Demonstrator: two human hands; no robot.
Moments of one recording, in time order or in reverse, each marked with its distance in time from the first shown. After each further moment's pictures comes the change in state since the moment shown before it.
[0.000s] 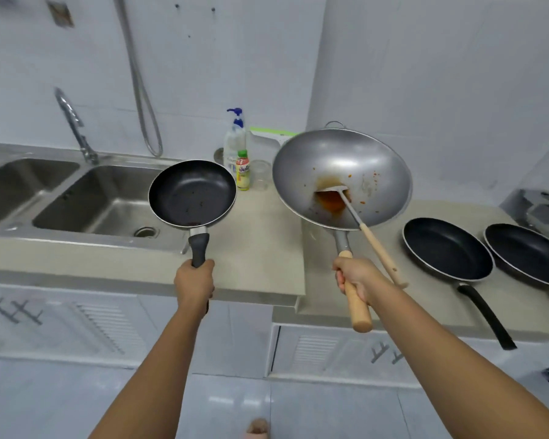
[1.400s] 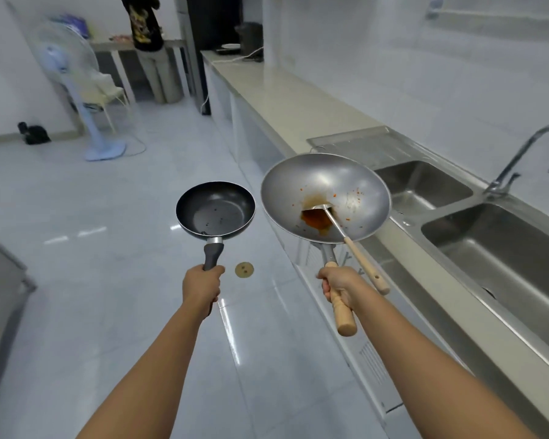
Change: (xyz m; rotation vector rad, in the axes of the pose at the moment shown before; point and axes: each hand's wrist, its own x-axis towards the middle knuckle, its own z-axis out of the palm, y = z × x) left_hand -0.006 -0.112 -0.636 -0.217 0.943 -0.310; right_hand -0.283 0.053 0.679 -0.763 -0.921 -0.206
